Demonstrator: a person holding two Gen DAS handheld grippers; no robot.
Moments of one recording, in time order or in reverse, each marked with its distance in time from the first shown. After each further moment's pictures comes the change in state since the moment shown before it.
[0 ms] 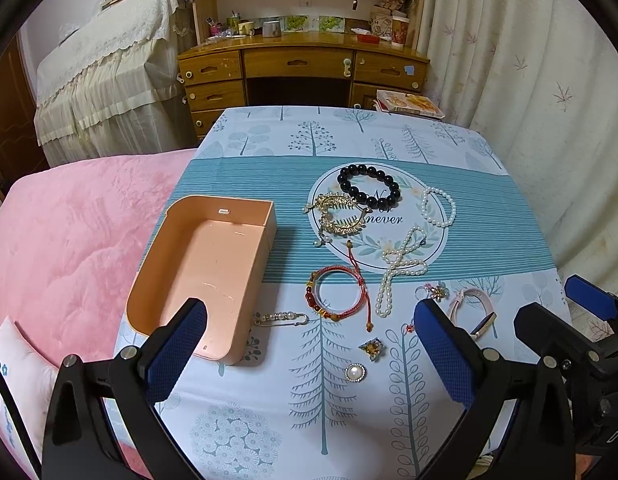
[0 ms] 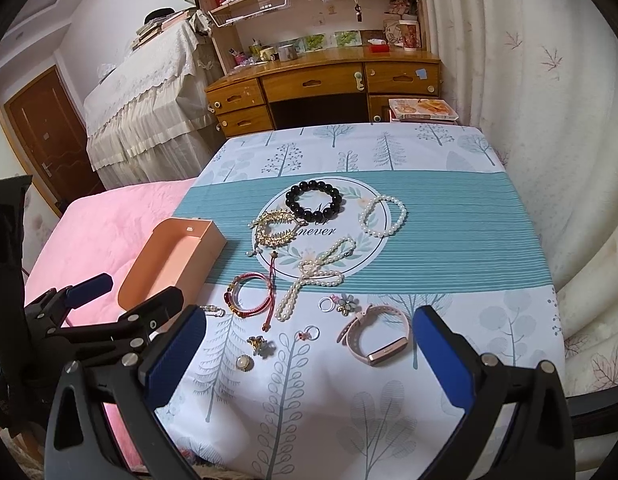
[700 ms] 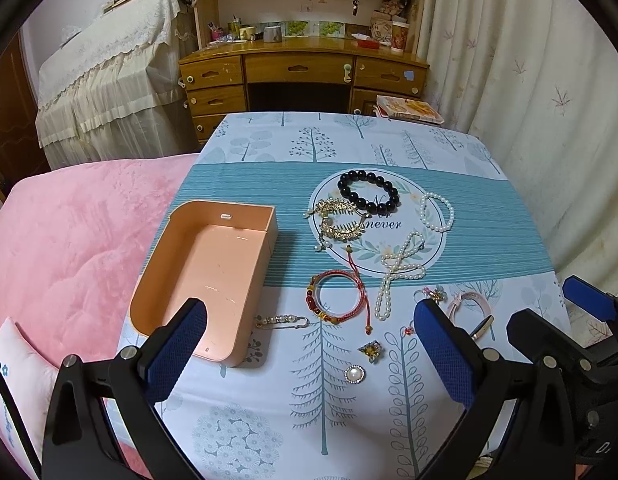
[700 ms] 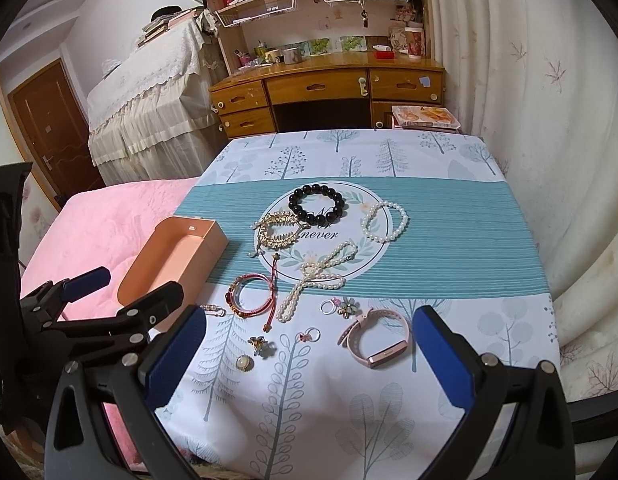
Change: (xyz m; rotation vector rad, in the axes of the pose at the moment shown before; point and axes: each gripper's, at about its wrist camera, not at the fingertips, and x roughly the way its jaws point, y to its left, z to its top) left arm -0.004 0.001 0.000 0.003 -0.019 -0.002; right arm -0.004 0.004 0.002 -0.028 -0.011 -0.007
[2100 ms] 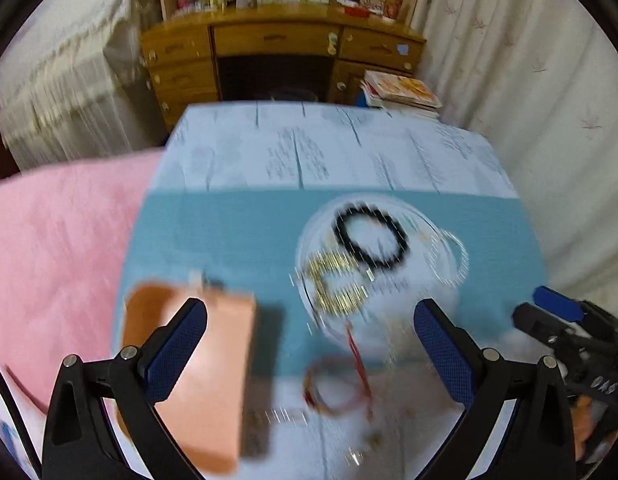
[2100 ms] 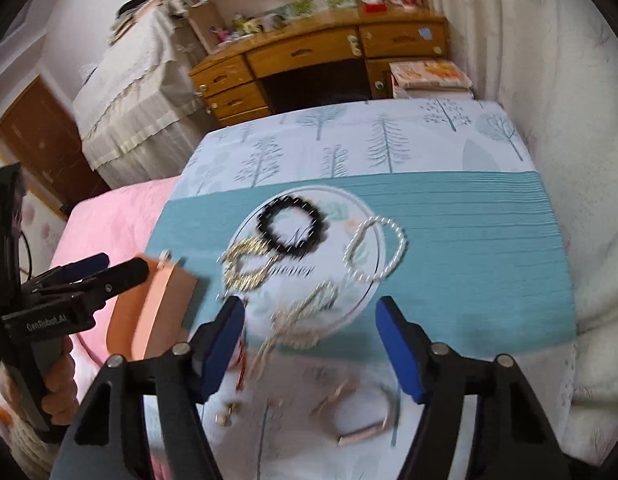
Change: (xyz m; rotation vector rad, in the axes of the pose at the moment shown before) left arm 0.094 0.007 0.121 0.036 0.155 -0.062; right arm 0.100 -0.075 0.097 0.143 0.194 0.095
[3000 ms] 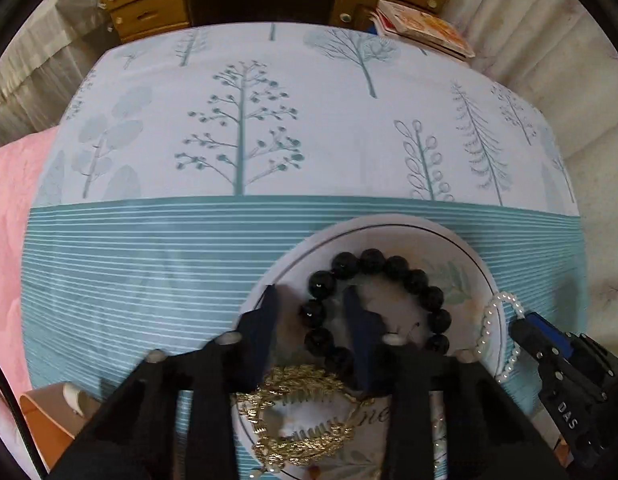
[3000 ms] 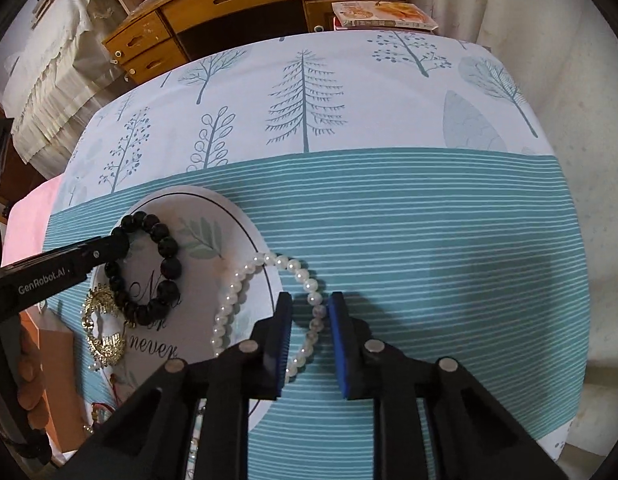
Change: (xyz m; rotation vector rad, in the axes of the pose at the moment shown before) left arm 0.185 -0.029 0.068 -0.042 0.253 -0.048; right arm 0.119 -0.060 0.046 0.042 0.162 -0.228
